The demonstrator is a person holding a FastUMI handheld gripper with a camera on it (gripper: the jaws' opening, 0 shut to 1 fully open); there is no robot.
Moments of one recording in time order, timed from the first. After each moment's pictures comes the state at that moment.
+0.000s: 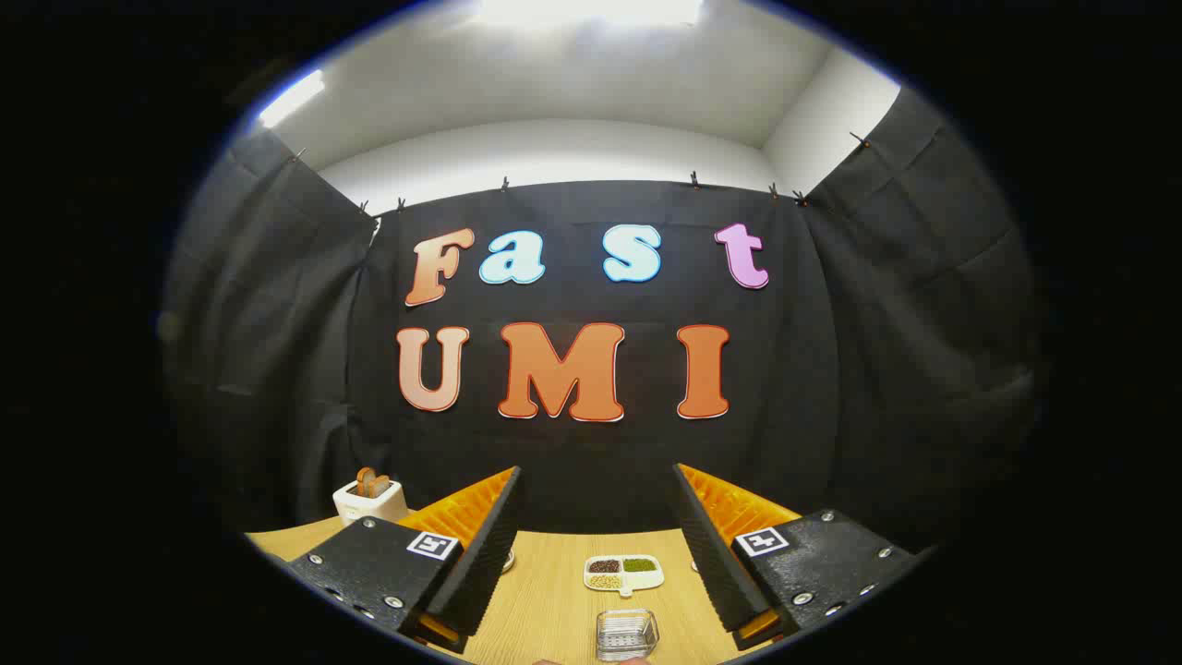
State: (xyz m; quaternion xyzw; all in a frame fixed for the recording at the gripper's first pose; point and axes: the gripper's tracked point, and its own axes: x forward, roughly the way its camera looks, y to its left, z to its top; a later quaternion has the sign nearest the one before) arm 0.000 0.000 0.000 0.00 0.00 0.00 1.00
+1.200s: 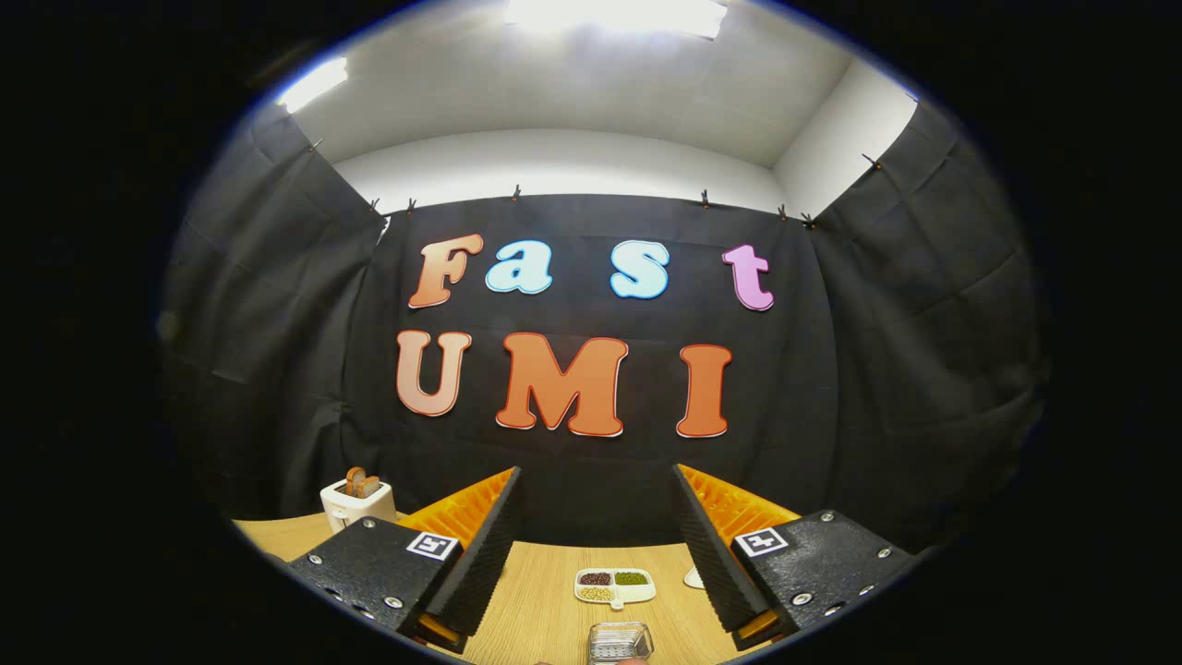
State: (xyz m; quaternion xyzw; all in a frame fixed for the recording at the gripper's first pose) arm 0.010 0.016 0.003 -0.03 -0.02 0.00 1.00
